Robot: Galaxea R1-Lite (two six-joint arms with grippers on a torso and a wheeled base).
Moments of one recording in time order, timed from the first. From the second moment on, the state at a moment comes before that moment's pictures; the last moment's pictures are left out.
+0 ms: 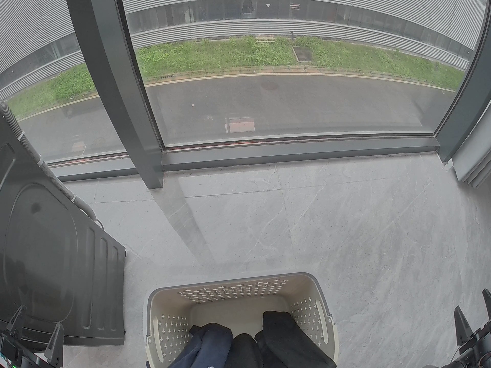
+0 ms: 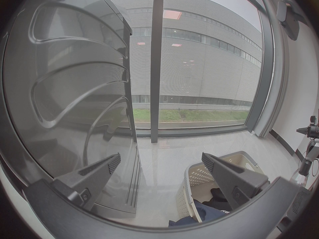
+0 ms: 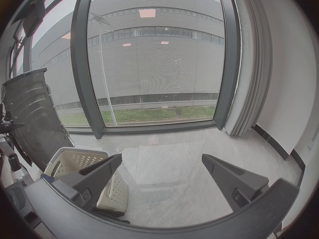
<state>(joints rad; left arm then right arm) 0.00 0.02 -0.02 0.00 0.02 -0.05 -0.02 0.02 -0.02 0.00 0.00 0.01</state>
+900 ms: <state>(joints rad) 0.00 0.02 -0.02 0.00 0.02 -0.05 -0.01 0.02 -0.02 0.00 0.00 0.01</state>
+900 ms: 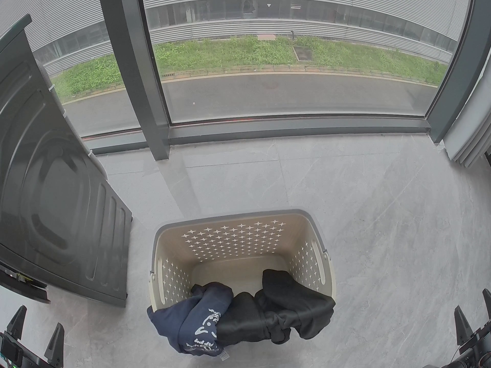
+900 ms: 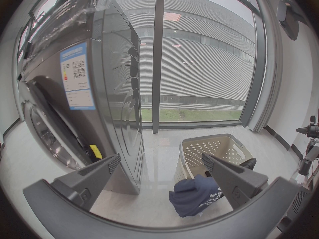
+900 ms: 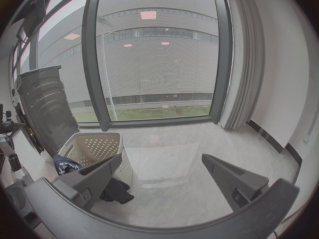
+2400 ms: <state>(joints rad) 0.00 0.02 -0.02 0.00 0.02 -0.05 -0.02 0.02 -0.02 0.00 0.00 0.01</state>
